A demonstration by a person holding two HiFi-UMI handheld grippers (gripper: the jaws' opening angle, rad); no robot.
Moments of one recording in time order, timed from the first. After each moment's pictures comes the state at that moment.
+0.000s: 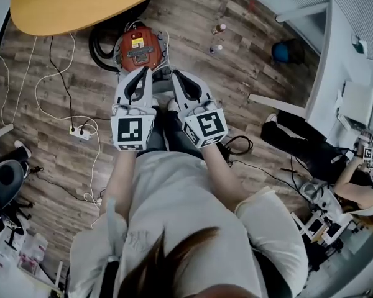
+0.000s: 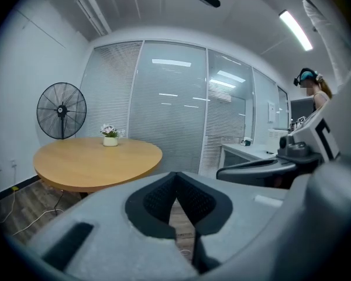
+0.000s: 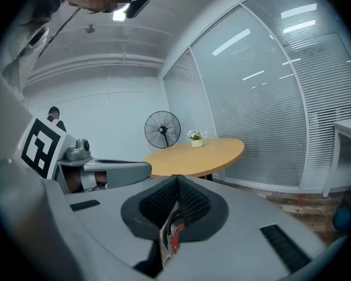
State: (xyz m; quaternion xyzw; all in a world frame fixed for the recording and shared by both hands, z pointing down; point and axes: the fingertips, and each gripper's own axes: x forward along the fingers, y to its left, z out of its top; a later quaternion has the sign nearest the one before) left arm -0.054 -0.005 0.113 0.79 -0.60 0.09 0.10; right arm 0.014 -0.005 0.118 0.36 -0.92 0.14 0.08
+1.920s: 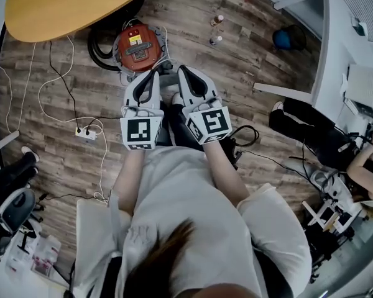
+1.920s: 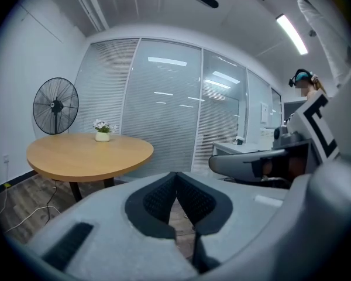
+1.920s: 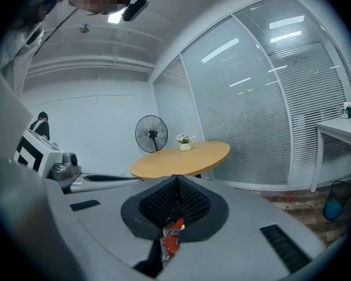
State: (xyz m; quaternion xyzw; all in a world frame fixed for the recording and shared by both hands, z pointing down) left arm -0.026 0.009 0.133 0.81 -0.57 0.08 0.11; right arm 0.041 -0.005 0.120 0.43 -0.89 0.14 0.06
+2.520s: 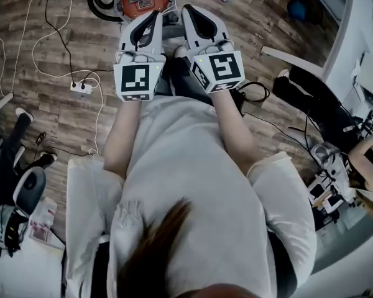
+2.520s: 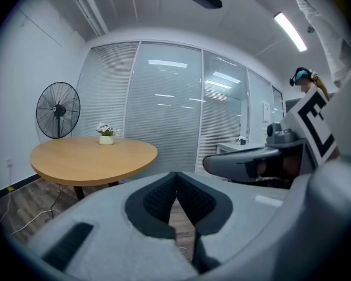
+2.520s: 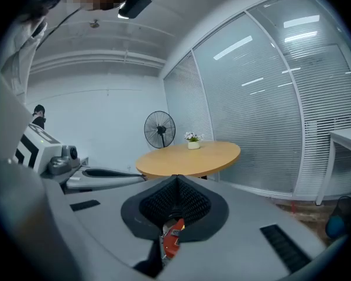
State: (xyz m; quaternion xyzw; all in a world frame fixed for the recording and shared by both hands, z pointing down) left arm -0.047 0.009 0.128 0.80 -0.58 0.08 0.10; right arm 0.009 -0.011 0.118 0.39 -0.91 0.11 0.09
